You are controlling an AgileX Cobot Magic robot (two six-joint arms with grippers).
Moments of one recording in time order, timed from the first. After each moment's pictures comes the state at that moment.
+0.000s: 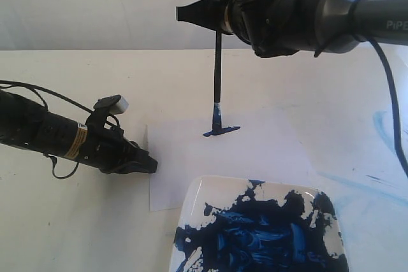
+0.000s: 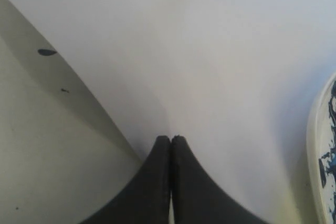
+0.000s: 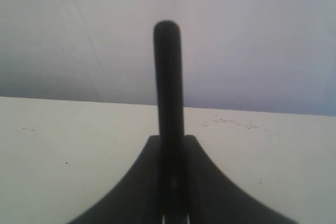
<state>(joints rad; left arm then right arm) -0.28 2.00 -0.95 1.66 -0.71 -1.65 0.70 1.93 -1.47 -1.73 0.28 1.93</state>
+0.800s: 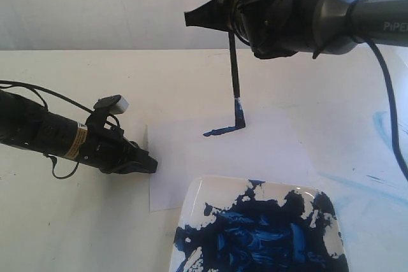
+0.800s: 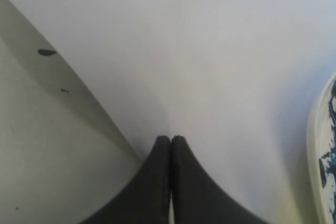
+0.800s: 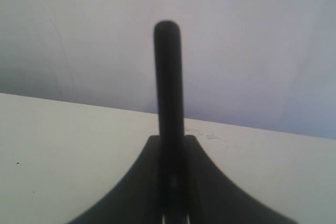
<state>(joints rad) -0.28 2.00 -0.95 1.66 -0.71 -1.65 0.70 1.93 -1.47 -1.73 0.37 1.79</state>
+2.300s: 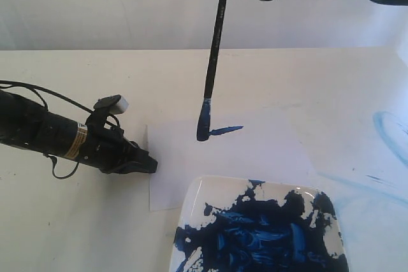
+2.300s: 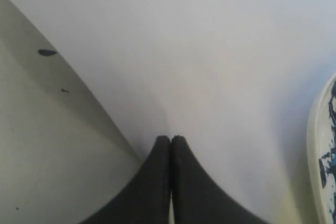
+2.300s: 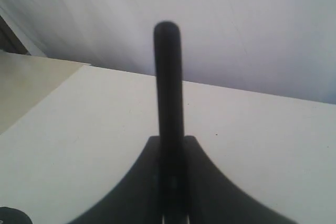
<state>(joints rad) -0.28 2.00 -0.95 1.66 -0.71 -1.65 0.44 1.65 -1.34 -1.63 -0.52 1.90</state>
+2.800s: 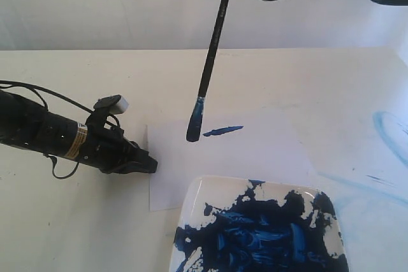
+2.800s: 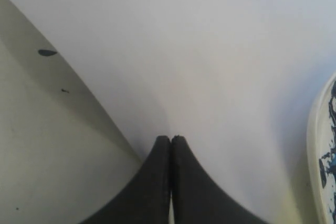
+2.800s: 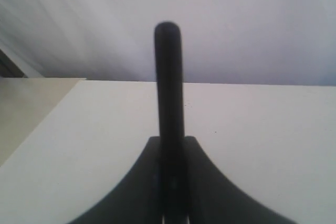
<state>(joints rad) -0.28 2.00 -0.95 1.66 -0.71 -1.65 0.44 1.65 -1.34 -1.65 -0.48 2.06</state>
